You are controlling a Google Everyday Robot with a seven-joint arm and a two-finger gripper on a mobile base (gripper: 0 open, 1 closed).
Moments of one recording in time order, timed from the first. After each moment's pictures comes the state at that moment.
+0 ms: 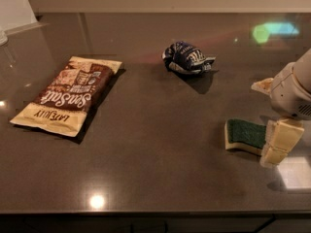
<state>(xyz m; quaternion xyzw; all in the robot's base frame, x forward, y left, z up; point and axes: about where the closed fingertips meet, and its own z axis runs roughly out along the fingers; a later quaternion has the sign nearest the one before) 0.429 -0.233 0.870 -0.63 0.76 0.01 0.14</state>
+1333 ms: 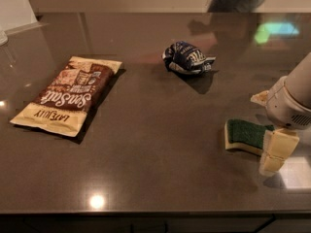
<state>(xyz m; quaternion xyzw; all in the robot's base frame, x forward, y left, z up) 0.426 -0.243 0.837 -0.62 0.77 0.02 0.11</state>
